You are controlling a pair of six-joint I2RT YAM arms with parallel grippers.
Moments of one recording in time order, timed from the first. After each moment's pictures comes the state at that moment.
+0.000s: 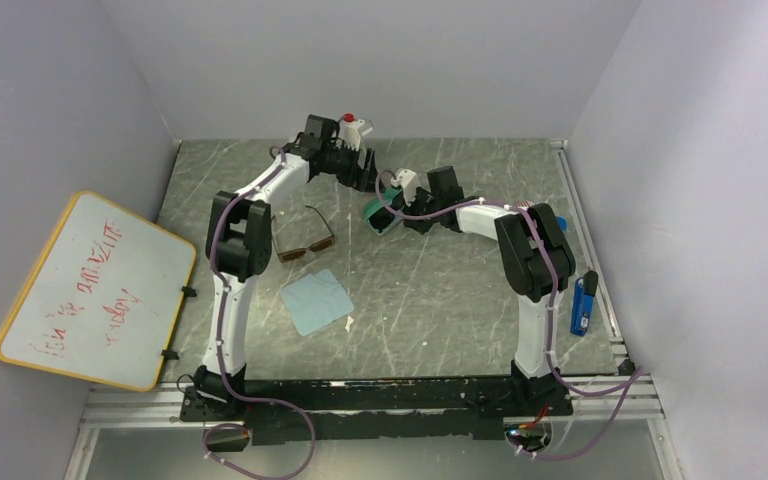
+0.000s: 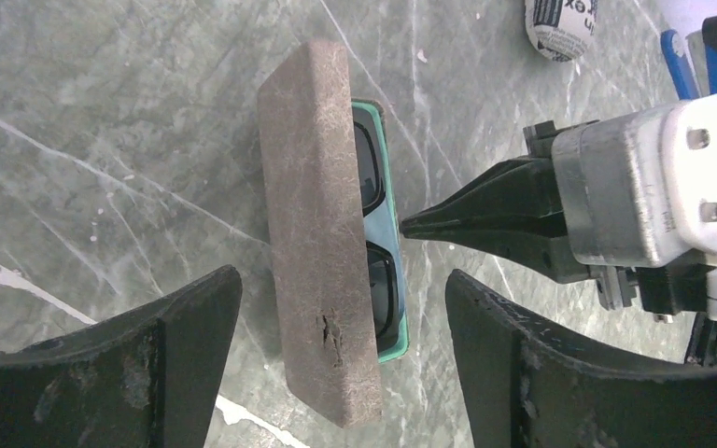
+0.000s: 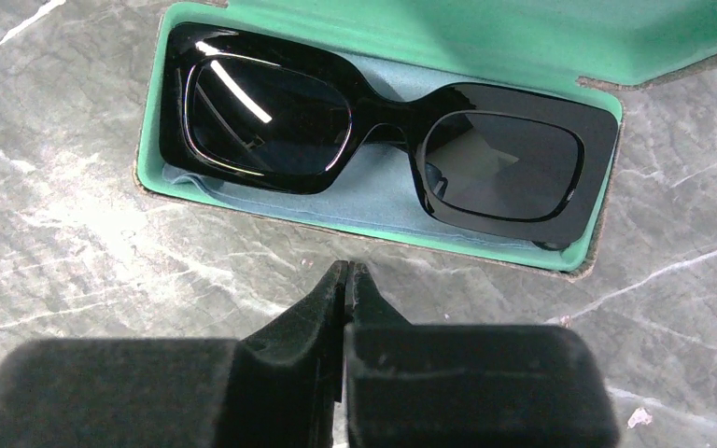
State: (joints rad) left arm -0.33 2.32 1.98 -0.38 0.77 -0.04; right arm 0.37 2.04 1.26 0.00 -0.43 -0.44
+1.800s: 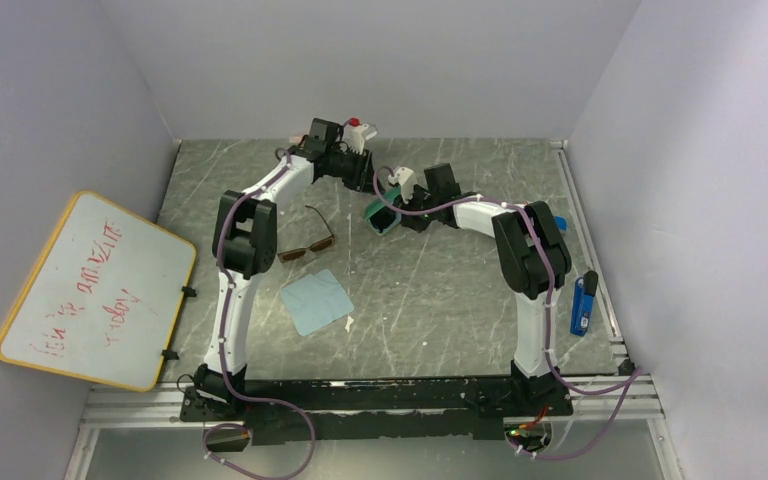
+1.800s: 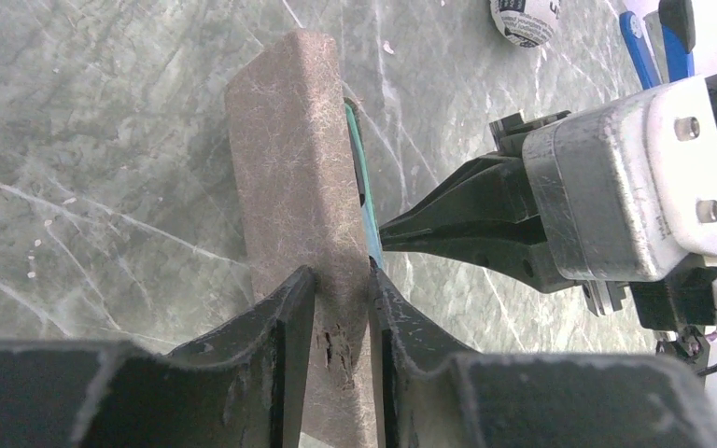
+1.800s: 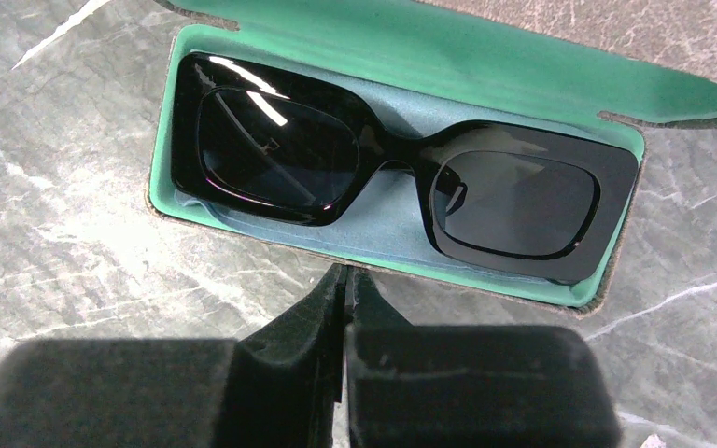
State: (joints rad) left arm -0.34 2.39 2.03 -0.39 0.86 -0.04; right arm 0.38 2.08 1.32 -0.05 -0.45 -0.42
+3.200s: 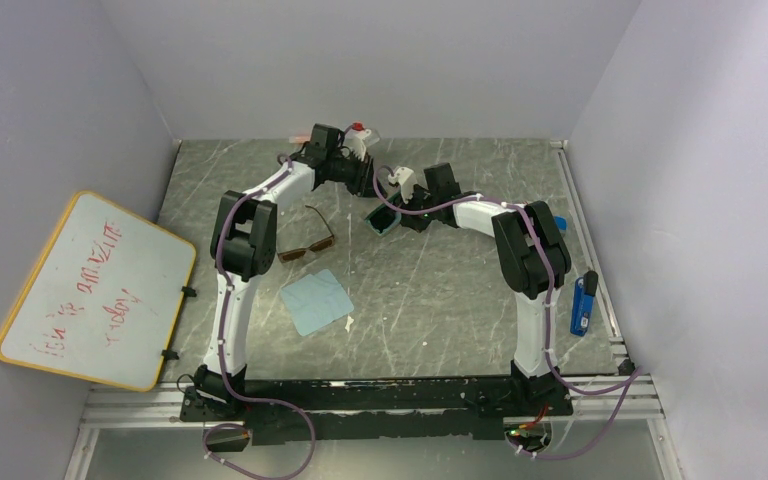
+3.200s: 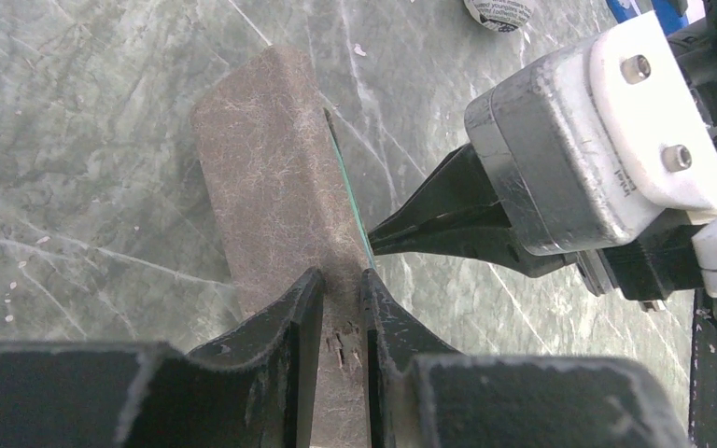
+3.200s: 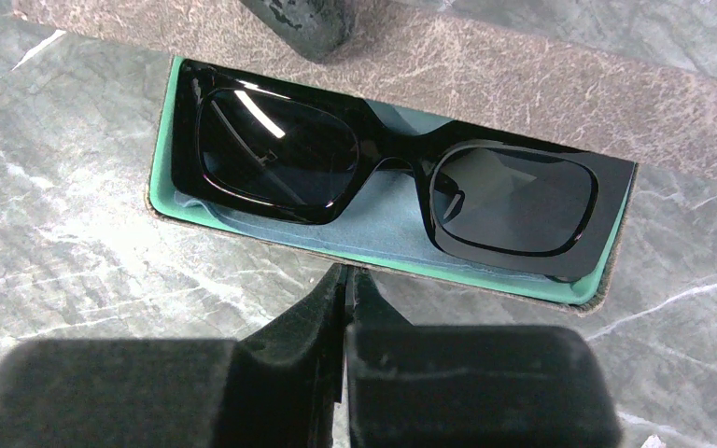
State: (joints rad) left arm -0.35 2.36 1.92 -0.27 0.91 0.03; right arm 0.38 2.08 1.33 -0.07 -0.45 -0.42
